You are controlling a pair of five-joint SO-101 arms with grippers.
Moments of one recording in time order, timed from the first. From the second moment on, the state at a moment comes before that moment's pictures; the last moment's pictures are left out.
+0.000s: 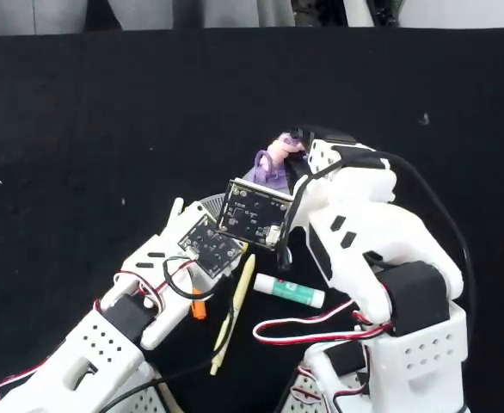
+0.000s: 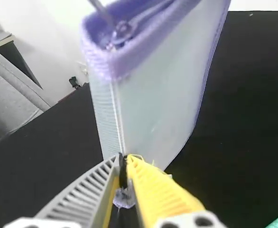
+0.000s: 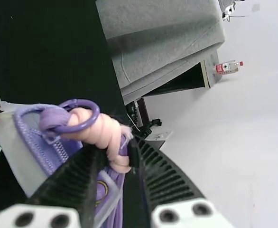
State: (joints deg) left arm 33.0 -68.7 78.6 11.0 -16.7; right arm -16.6 -54.1 20.5 64.7 66.7
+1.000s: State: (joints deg) left arm 28.2 -102.0 77.4 35.6 -16.7; right arm -12.6 -60.9 20.5 72.1 68.4
